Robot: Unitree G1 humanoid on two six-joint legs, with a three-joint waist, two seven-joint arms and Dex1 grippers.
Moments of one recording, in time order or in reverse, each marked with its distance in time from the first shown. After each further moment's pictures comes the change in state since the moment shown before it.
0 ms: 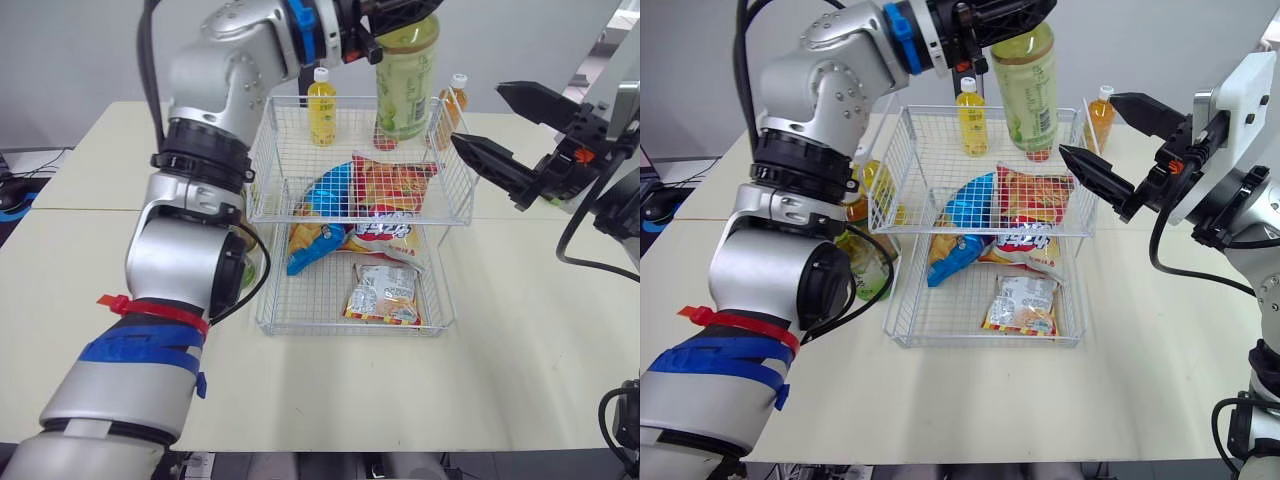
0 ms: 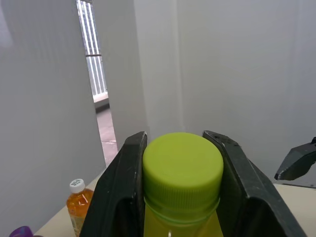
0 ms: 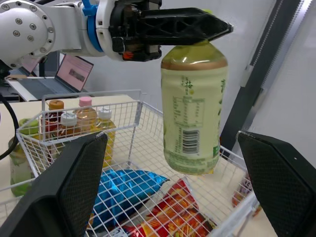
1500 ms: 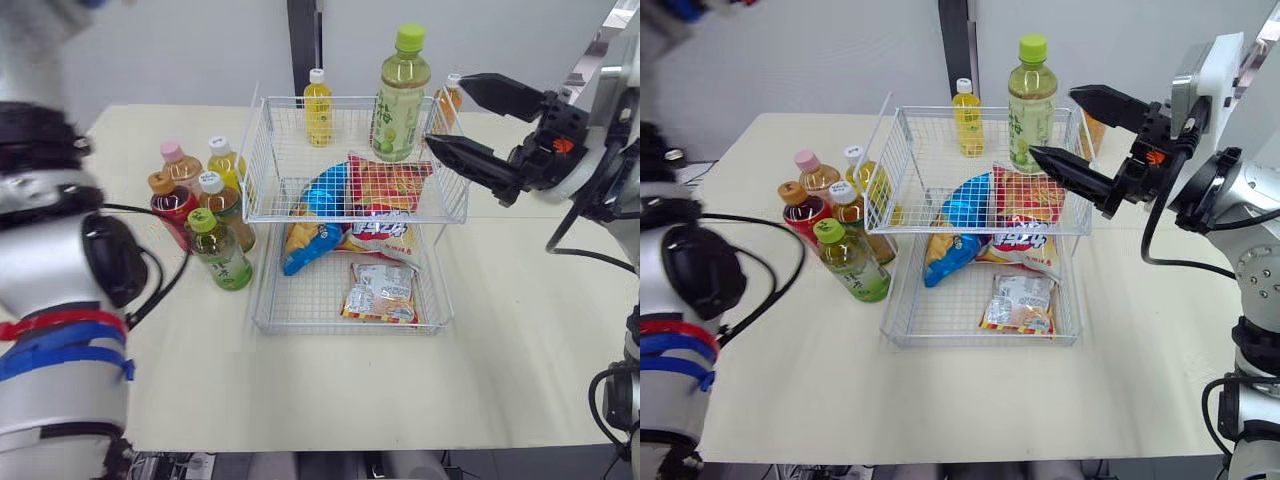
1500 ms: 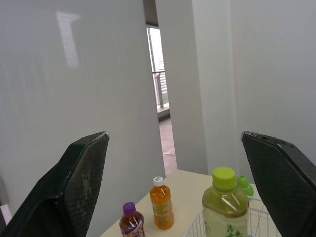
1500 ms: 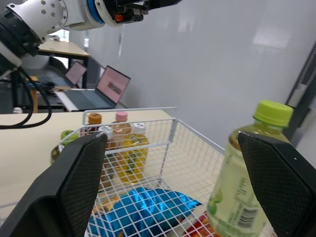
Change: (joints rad) left arm 0.126 0.499 0.312 -0.301 -0.021 0.339 -0.162; right arm -0.155 0.028 0.129 0.152 0.032 -0.063 0.195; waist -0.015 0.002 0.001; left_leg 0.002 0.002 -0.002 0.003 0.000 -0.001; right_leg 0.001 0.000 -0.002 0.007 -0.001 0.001
